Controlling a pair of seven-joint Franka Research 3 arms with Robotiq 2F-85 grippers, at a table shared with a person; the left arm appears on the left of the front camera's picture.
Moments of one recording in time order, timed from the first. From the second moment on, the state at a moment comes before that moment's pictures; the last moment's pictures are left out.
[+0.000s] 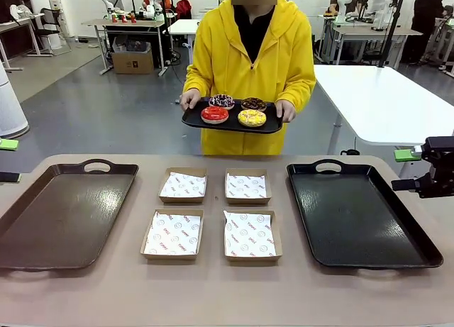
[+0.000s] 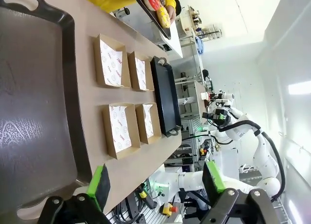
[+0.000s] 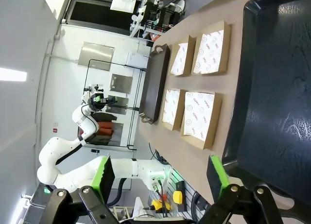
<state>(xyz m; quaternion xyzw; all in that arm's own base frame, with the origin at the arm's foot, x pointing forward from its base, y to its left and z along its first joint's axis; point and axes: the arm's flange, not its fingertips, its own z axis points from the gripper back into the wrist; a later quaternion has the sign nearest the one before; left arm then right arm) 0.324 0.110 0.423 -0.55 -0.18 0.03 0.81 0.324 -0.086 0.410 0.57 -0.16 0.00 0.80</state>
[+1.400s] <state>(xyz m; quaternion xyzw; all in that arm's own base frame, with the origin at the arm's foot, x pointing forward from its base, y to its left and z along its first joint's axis) 0.323 0.110 0.423 -0.55 -0.18 0.03 0.81 0.324 -0.088 0.410 0.57 -0.17 0.00 0.80</state>
